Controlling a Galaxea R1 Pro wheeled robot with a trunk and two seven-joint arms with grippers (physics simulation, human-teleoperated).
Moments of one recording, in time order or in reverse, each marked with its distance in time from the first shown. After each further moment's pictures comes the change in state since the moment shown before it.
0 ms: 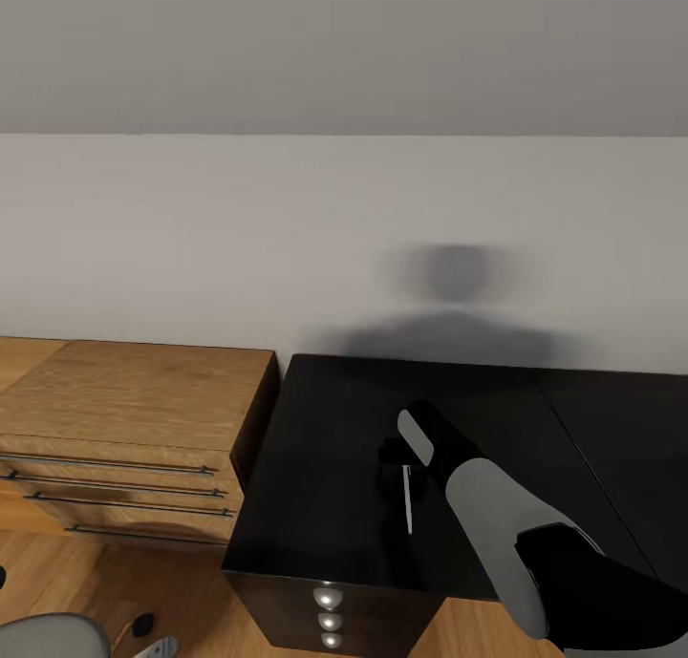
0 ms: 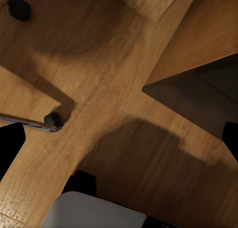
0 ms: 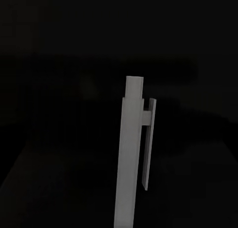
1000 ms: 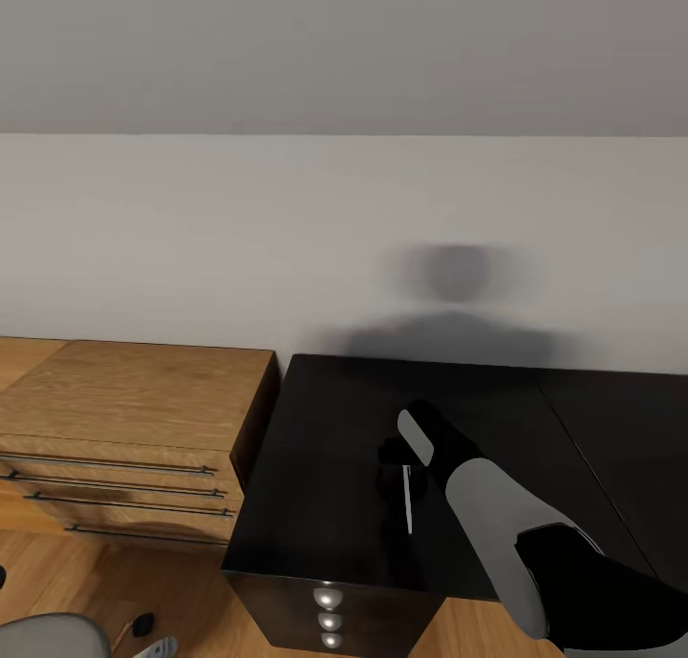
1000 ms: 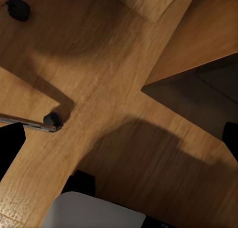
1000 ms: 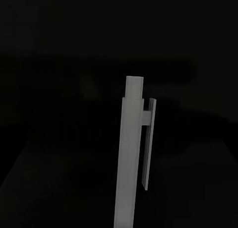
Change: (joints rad) left arm 0.000 0.000 0.000 0.000 0.000 0.000 -0.004; right arm 0.000 0.000 0.000 0.000 0.000 0.000 0.000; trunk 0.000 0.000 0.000
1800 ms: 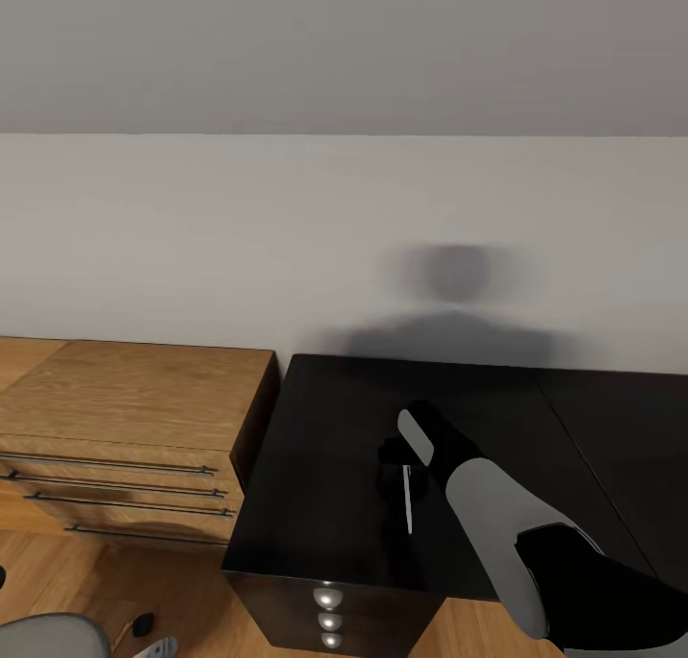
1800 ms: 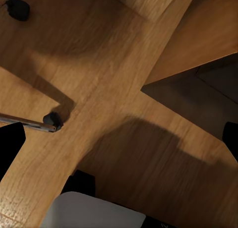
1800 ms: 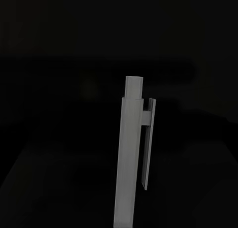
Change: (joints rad) left arm 0.000 0.000 0.000 0.000 0.000 0.000 0.000; right arm 0.000 0.000 -0.003 -0.003 0.001 0.006 -0.001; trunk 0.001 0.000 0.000
